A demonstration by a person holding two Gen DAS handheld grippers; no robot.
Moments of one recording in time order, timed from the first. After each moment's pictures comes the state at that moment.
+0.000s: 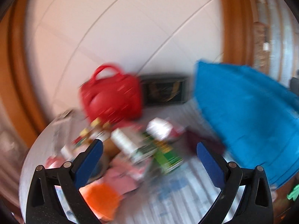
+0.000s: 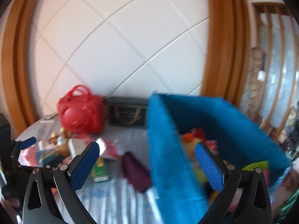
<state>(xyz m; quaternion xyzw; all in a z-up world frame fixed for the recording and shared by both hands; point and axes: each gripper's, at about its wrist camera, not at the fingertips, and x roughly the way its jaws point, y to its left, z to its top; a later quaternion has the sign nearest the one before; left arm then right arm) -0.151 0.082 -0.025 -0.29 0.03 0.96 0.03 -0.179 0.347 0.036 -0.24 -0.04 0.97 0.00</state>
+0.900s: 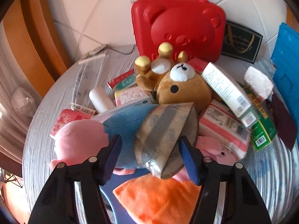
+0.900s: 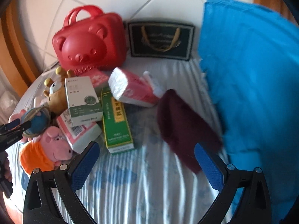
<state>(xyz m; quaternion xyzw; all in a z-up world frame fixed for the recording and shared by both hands) -0.252 -0.078 -0.179 -0.46 0.00 0.88 -0.10 -0.337 0.283 -0.167 -0.45 -0.02 0.89 -0.07</state>
